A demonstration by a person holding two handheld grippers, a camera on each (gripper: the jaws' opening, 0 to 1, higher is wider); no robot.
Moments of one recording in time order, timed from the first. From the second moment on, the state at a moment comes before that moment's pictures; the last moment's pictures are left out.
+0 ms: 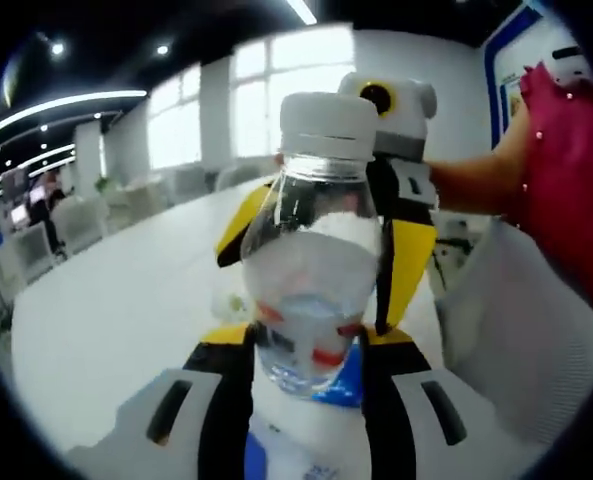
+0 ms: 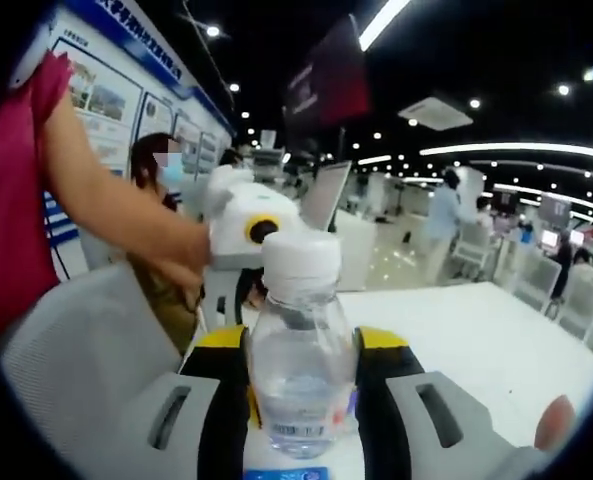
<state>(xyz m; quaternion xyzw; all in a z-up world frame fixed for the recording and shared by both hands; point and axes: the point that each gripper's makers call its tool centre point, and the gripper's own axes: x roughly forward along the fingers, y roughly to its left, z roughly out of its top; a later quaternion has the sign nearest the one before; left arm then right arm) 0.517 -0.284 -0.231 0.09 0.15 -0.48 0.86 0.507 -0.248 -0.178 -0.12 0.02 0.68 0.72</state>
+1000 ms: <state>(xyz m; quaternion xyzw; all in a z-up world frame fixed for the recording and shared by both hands) 0.541 -0.298 -0.198 0.03 0.13 -0.26 0.96 0.543 -0.273 -0.143 -0.01 0.06 0.52 0.85</state>
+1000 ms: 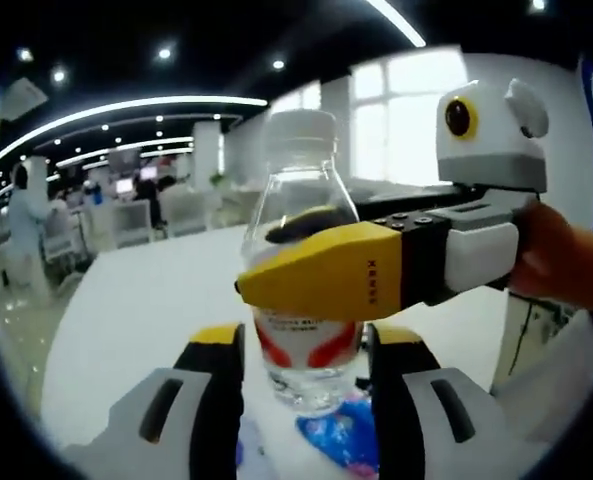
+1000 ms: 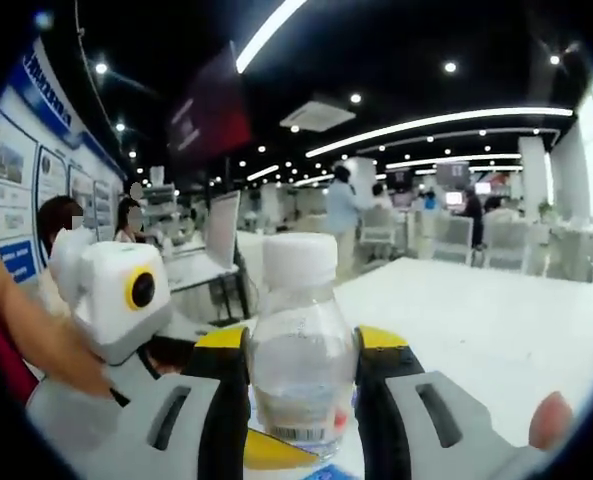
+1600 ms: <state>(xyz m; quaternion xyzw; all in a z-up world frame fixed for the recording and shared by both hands) 0.540 -0.291 -0.194 0.04 0.11 -0.32 0.94 0.535 -0.266 -0.138 -0.02 0.07 0.51 0.85</state>
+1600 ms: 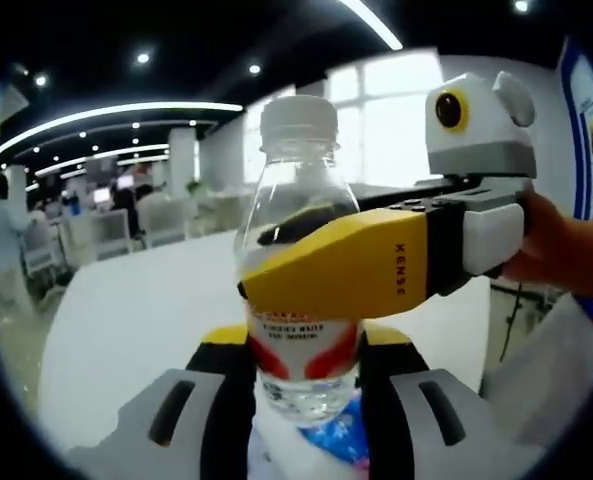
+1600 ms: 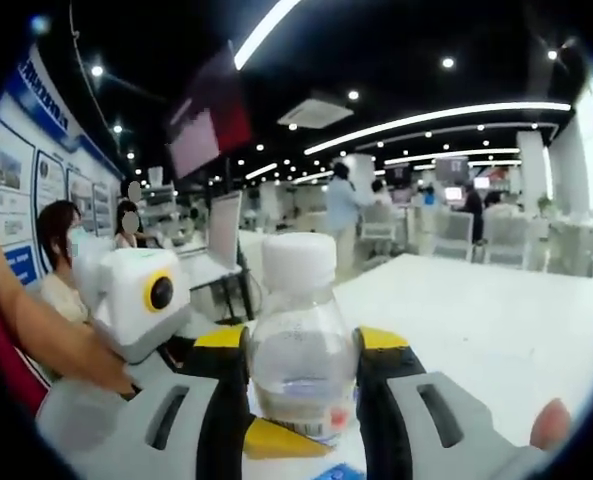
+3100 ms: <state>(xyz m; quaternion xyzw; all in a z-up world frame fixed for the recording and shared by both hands) 0.458 -0.309 -0.120 -0.13 0.04 -0.63 0.77 0.468 -0.284 -0.086 0.09 0.05 0.71 0.69</state>
